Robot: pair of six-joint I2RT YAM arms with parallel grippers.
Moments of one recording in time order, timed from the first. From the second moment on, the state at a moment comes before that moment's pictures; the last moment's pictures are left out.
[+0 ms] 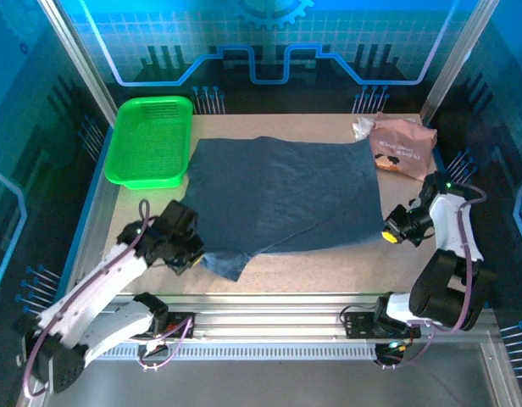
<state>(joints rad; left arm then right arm) -0.43 0.98 0.82 -1.05 0.12 -1.25 -0.38 1.38 1.04 -1.22 -0.33 0.38</state>
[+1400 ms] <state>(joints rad) -0.20 1.79 1.56 -0.92 0.18 -0.58 -0.35 1.96 1.41 -1.08 -0.34 0.33</state>
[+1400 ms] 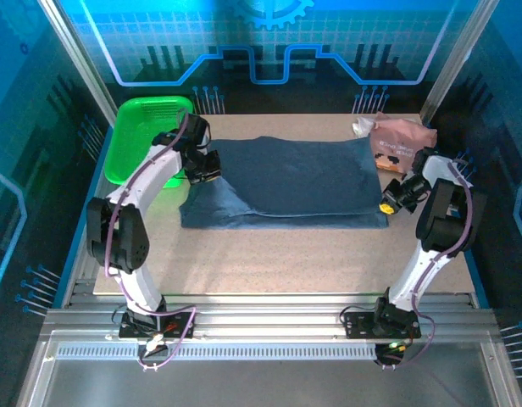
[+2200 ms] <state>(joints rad) -0.19 1.71 1.58 -0.75 0.23 -0.74 -0.41 2.03 1.67 -1.04 -0.52 0.35</state>
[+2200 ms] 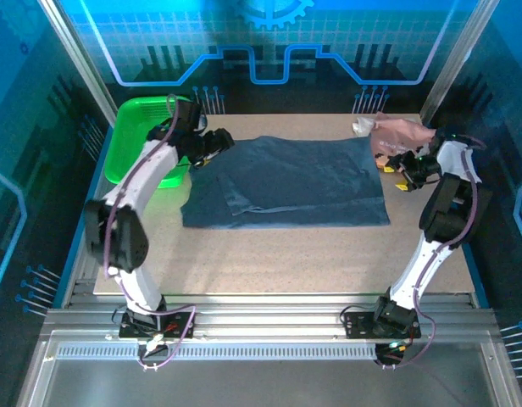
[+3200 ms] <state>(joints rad) -0.34 1.78 1.07 -0.49 0.30 -1.11 -0.02 1.51 1.19 -0.84 -0.56 0.11</state>
